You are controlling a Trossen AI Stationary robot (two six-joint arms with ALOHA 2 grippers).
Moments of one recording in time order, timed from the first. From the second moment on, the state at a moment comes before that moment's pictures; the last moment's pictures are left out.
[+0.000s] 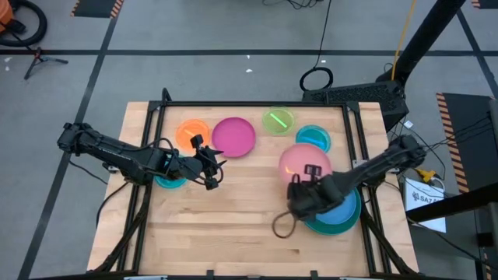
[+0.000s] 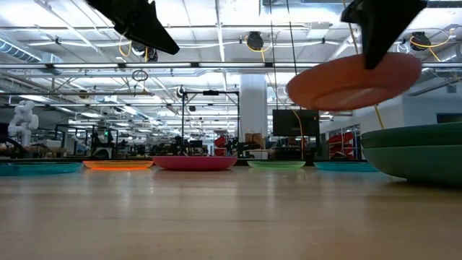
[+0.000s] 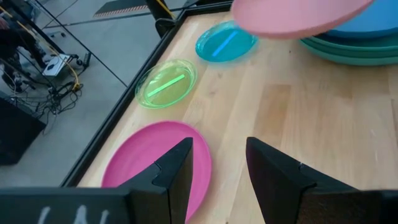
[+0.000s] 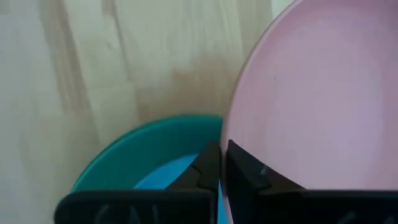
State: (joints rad) left arm -0.24 1.20 0.87 -0.31 -0.63 -0.10; right arm 0.45 1.60 1.36 -1.30 0.31 0.58
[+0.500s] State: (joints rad) left arm -0.24 1.20 0.87 -0.31 -0.63 -0.11; right arm 0.72 1.46 1.15 -1.30 0.26 0.99
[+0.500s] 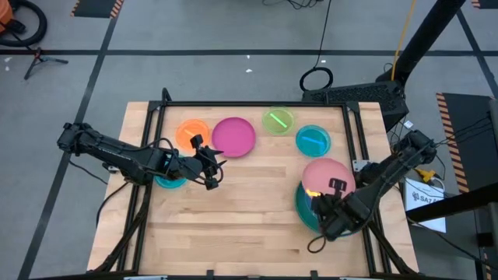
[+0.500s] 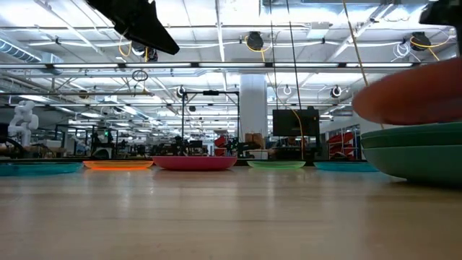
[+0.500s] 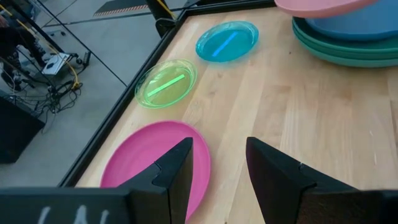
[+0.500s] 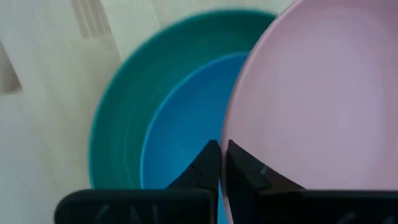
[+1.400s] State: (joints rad) left arm -0.24 1.20 0.87 -0.31 -0.63 -0.11; right arm 0.87 1.46 1.11 -1.22 0.22 1.24
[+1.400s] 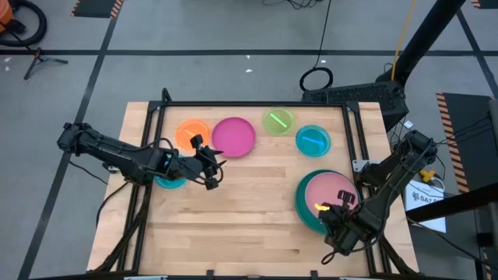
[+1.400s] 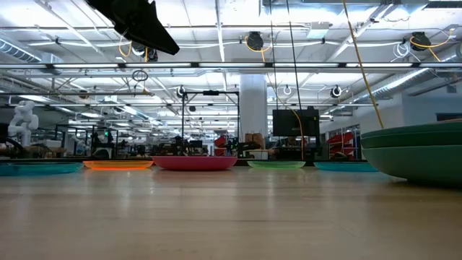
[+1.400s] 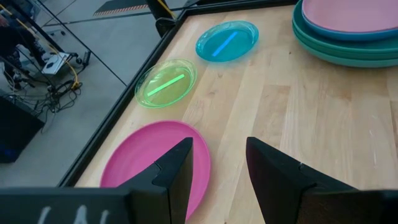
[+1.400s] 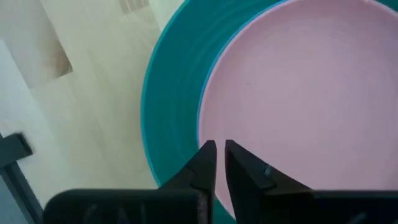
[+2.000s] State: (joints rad) left arm -0.24 1.20 0.87 -0.31 -0.63 -0.09; right arm 0.54 1.46 1.12 -1.05 0.38 0.86
